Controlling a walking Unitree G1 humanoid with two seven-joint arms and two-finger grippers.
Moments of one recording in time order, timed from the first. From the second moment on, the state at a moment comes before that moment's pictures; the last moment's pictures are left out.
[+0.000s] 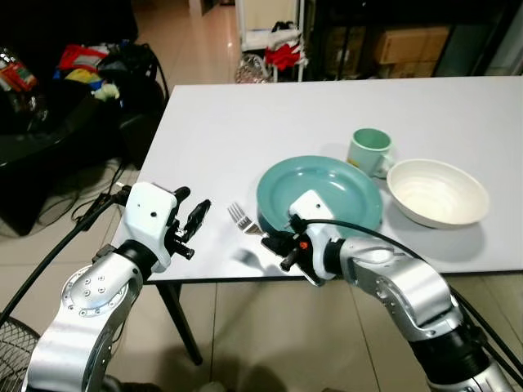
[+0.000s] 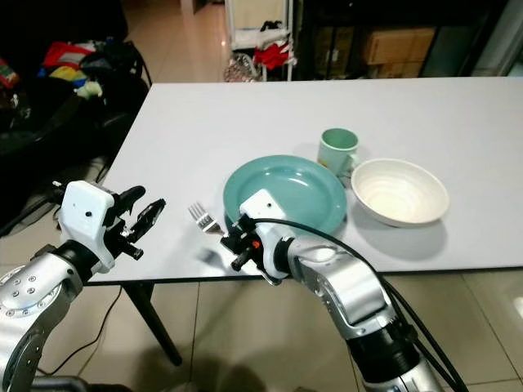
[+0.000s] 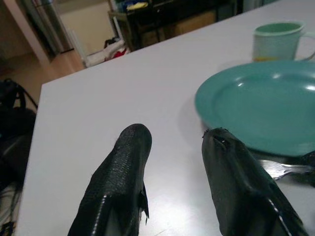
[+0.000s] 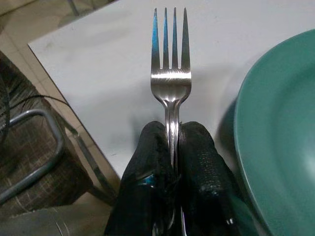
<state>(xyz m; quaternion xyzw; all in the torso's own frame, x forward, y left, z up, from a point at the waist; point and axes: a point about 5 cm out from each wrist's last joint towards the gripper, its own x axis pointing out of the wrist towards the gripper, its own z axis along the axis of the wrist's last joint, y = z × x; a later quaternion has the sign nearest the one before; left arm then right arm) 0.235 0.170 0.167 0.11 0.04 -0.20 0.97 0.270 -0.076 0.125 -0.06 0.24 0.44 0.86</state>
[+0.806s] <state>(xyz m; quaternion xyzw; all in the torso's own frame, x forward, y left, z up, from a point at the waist) 0.230 0.178 0.168 0.13 0.05 -0.18 0.97 0.349 0.000 0.114 -0.01 0.24 0.35 0.90</state>
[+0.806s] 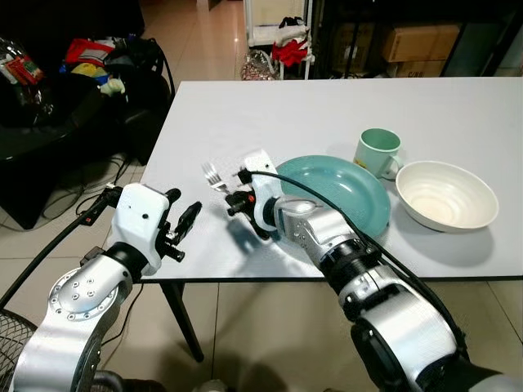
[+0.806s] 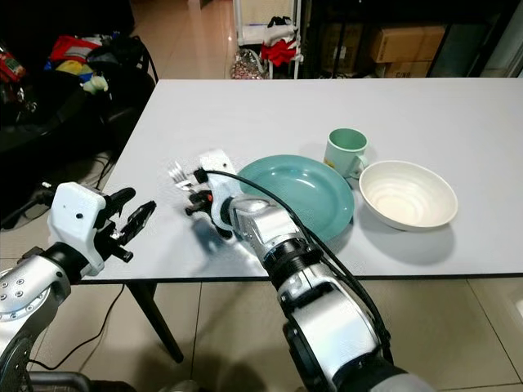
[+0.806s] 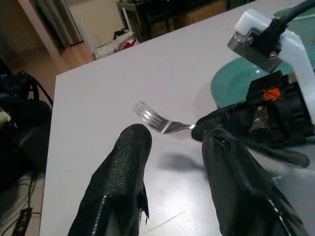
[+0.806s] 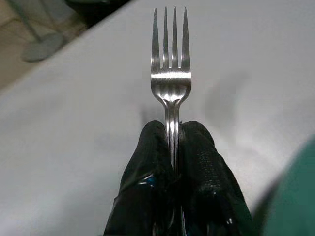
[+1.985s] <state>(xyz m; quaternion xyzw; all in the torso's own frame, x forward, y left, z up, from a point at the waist) 0.224 0.179 0.167 0.13 0.06 -0.17 0.97 0.354 -0.005 0.102 0.00 0.26 0.32 0.91</state>
